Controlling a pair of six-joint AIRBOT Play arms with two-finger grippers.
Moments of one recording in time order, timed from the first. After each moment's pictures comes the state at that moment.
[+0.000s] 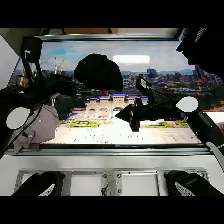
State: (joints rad) left arm -0.43 -0.84 1.12 1.71 -0.80 -1.75; right arm 0.33 -1.04 0.93 -0.44 1.08 0.42
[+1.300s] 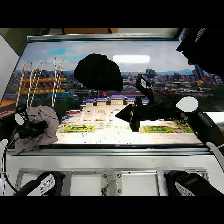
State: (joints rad) left arm 0.36 -1.15 0.68 1.61 -0.94 -1.71; right arm 0.33 -1.04 0.93 -0.44 1.08 0.42
